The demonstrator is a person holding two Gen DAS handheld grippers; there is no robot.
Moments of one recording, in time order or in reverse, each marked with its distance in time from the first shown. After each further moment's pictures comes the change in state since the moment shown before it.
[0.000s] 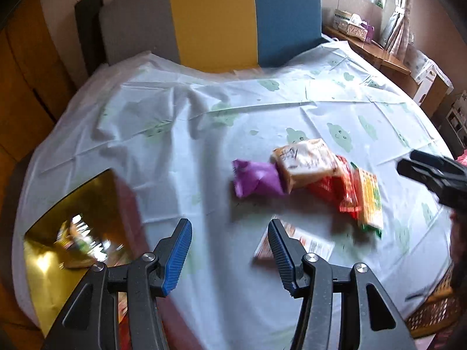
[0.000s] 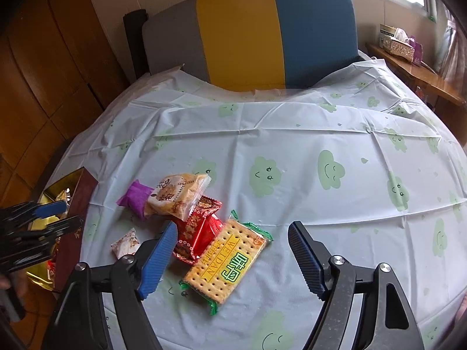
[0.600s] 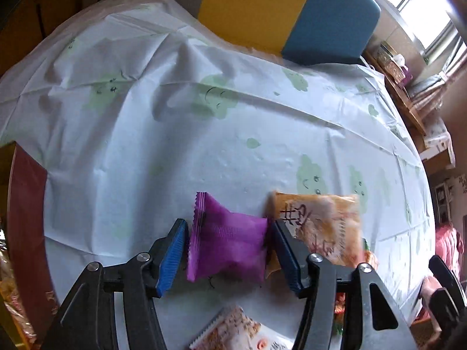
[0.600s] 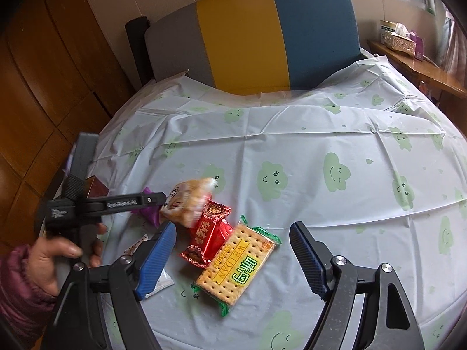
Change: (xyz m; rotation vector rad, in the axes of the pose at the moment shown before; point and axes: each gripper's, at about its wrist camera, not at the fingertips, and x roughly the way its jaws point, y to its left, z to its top) left arm 0.103 0.006 0.040 -0.347 0.098 -0.148; right arm -0.006 -0.003 0.004 0.025 -0.010 0.046
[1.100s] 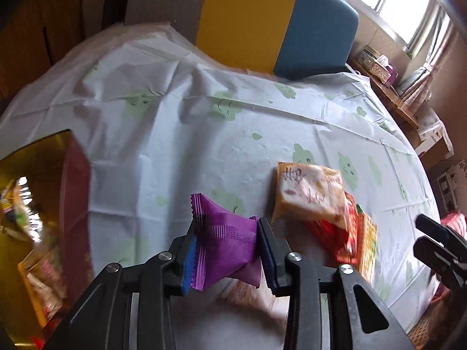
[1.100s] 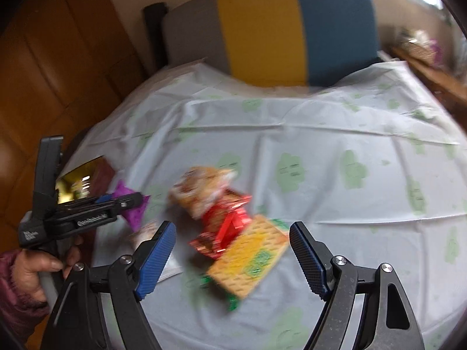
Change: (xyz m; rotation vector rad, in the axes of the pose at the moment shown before) left arm -0.056 0.009 -0.048 0.085 -0.123 0.022; right arm 0.011 0.023 -0.011 -0.097 0.074 0.128
